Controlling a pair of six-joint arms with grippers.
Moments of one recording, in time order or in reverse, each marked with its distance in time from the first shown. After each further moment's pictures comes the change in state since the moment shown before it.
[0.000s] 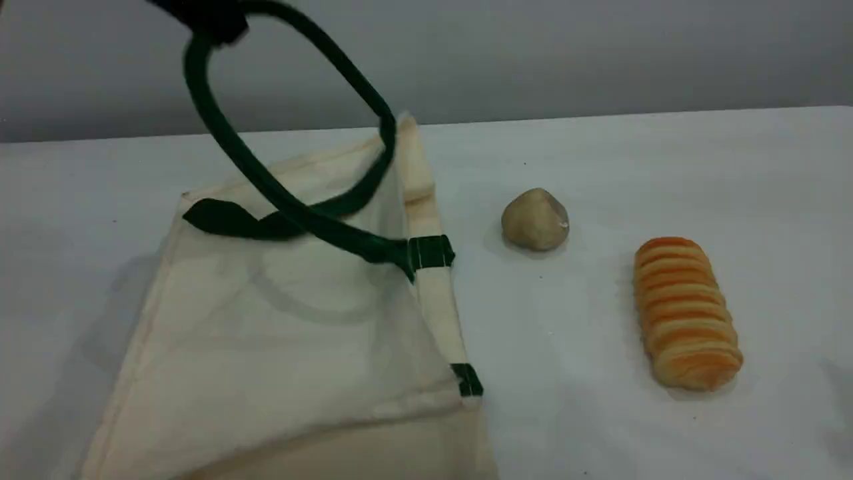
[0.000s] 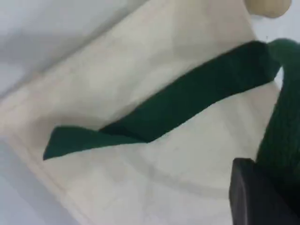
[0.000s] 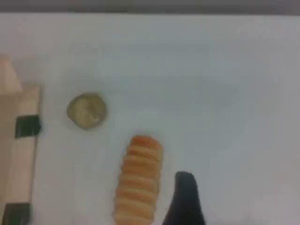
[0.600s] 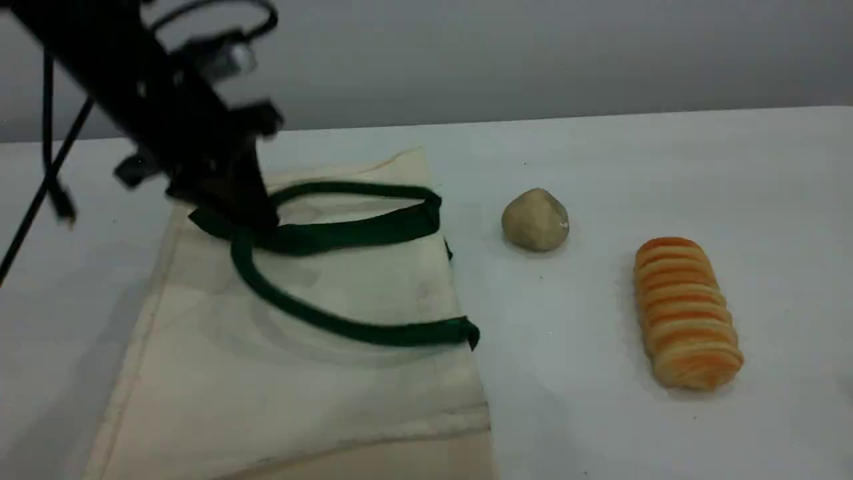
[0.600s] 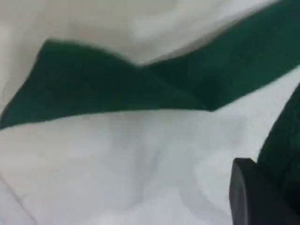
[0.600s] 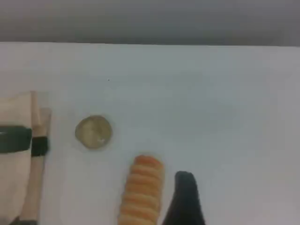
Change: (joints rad) left arm 0.000 0.123 0.372 -0.122 -0.308 0.016; right arm 0.000 -0.115 0.000 -0.003 0.002 -0.002
